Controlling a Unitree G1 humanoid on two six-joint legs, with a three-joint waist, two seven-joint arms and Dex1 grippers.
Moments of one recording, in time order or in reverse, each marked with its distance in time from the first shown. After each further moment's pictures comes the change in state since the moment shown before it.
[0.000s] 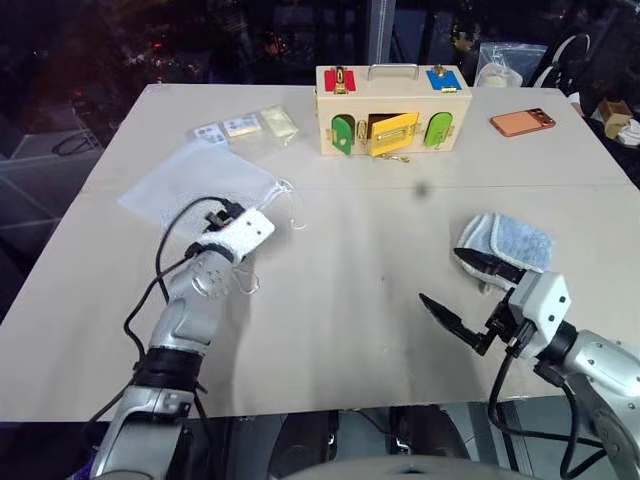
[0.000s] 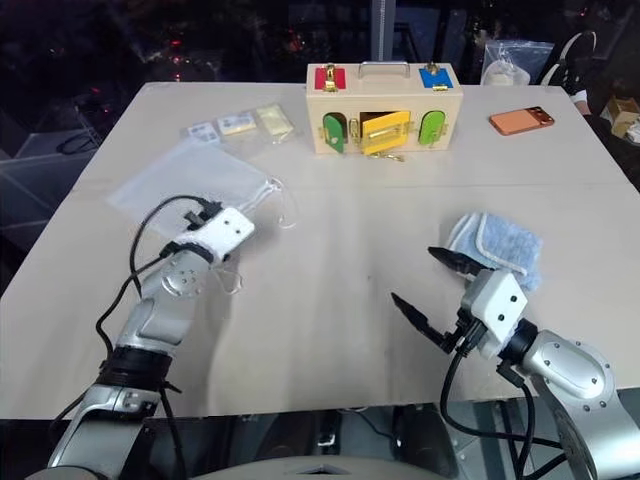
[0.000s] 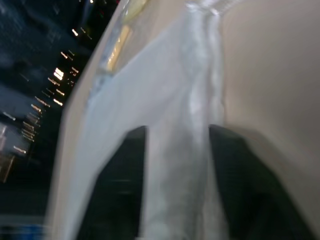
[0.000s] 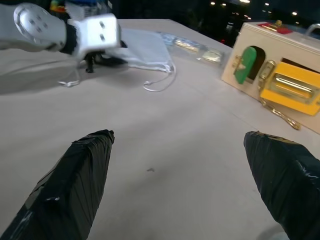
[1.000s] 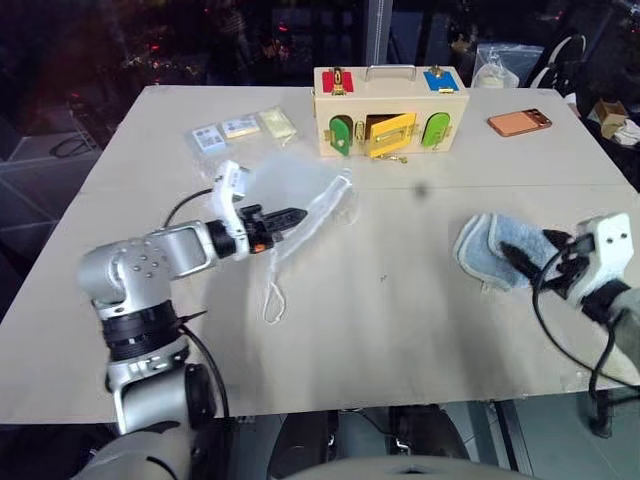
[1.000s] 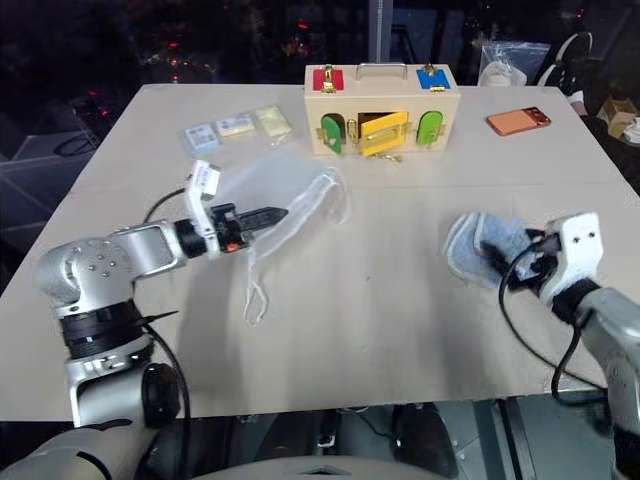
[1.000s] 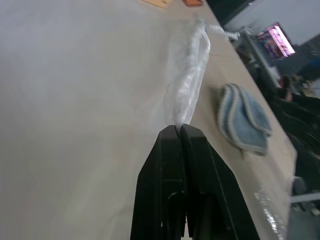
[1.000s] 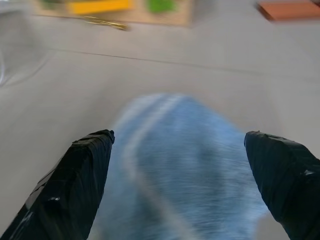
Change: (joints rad) left arm -0.229 -0.118 0.414 -0.318 -1.127 1.214 -0.257; right arm -0.329 -0.060 -0.335 0.373 0.206 0.593 -0.284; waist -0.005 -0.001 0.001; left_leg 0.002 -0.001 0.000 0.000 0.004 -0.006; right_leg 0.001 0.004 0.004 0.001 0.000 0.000
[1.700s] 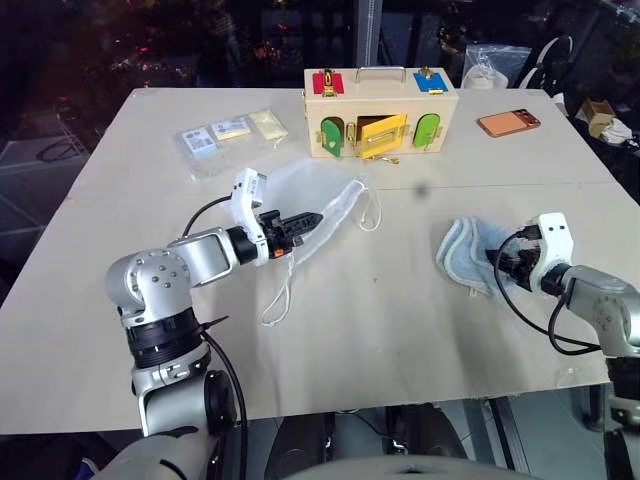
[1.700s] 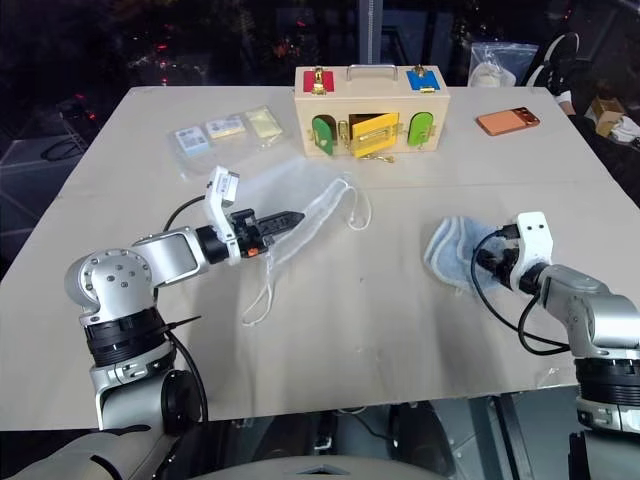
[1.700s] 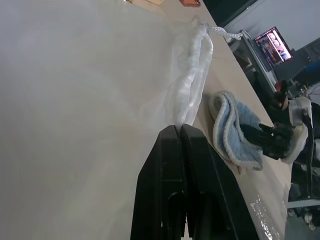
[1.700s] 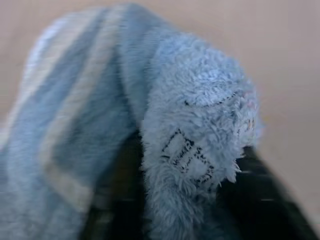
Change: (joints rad) left arm 0.032 -0.065 0.015 -0.040 -0.054 -0.010 0.122; right arm -0.166 0.011 0.251 0.287 -0.121 0.040 0.102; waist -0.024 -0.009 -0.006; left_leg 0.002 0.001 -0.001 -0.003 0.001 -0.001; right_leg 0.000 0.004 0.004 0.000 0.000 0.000
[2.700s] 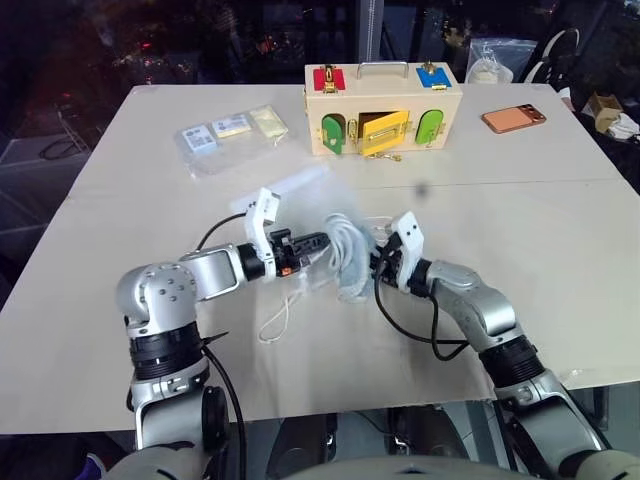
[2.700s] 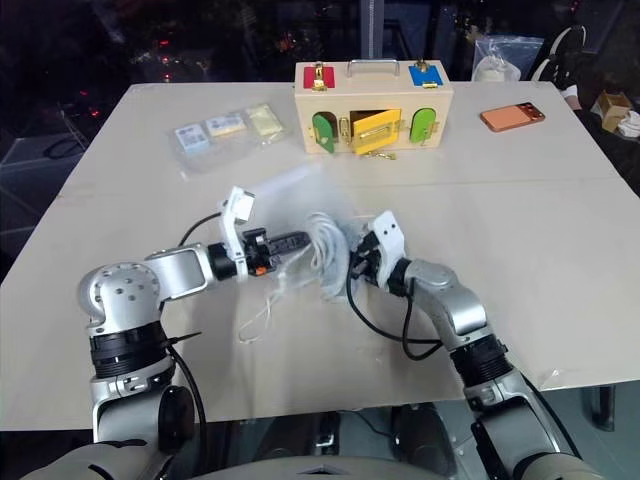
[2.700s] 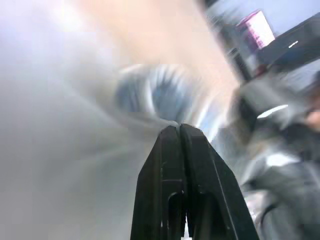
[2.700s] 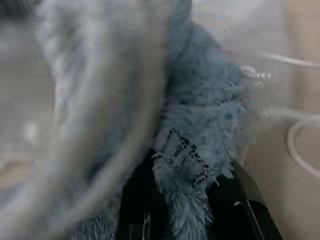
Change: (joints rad) left arm 0.037 0.010 0.008 -0.034 -0.147 0.008 -0.013; right arm -0.212 0.407 0.457 0.210 -0.134 -0.418 0.123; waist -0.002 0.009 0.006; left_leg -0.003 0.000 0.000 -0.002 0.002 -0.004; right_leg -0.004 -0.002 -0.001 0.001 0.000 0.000
